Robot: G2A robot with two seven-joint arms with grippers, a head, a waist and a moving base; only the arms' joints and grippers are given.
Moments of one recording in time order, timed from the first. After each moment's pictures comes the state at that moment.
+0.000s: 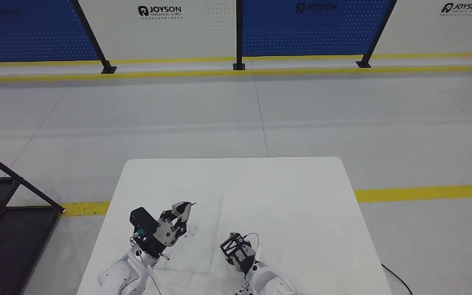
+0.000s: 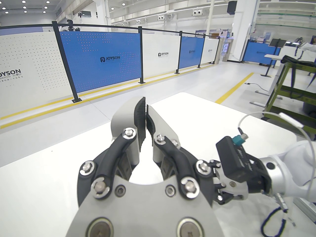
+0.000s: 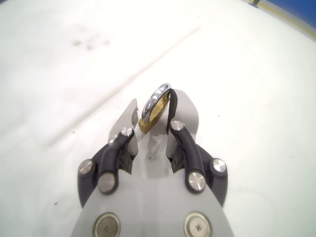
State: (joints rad) left arm 1.91 -1.17 -1.49 -1.73 1.36 -0.53 0.51; right arm -1.56 -1.36 0.69 -1.35 -1.41 0.18 0.03
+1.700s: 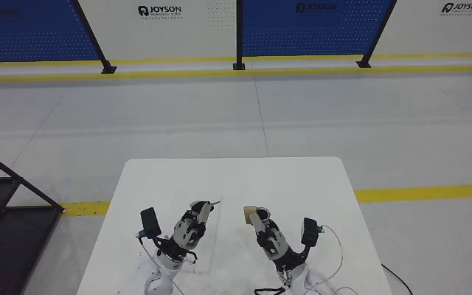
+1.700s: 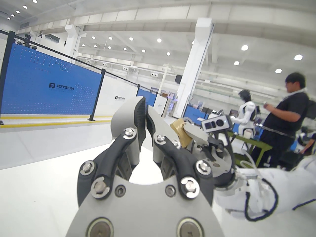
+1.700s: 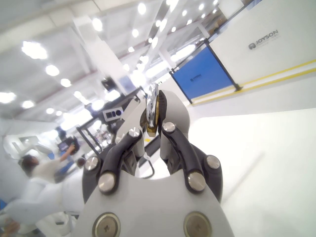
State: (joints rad) left arm 1.78 -1.21 -1.22 -1.62 1.05 -0.78 0.77; right arm -1.75 -1.28 0.98 -1.63 -0.80 -0.72 -0.57
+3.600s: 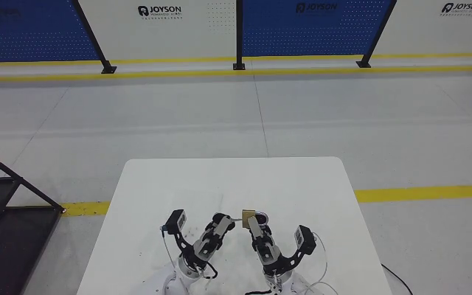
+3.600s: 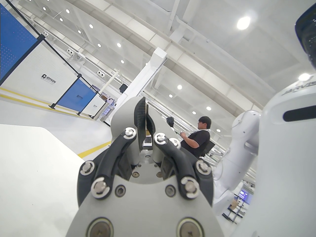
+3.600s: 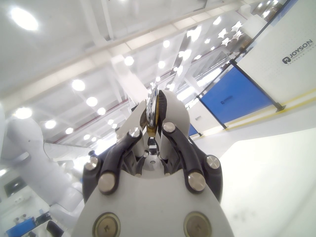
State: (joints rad) left arm 1.55 -1.10 -0.80 -1.45 0.71 -1.01 0.81; right arm -1.64 -1.34 0.85 -1.43 -0.90 -0.85 -0.91
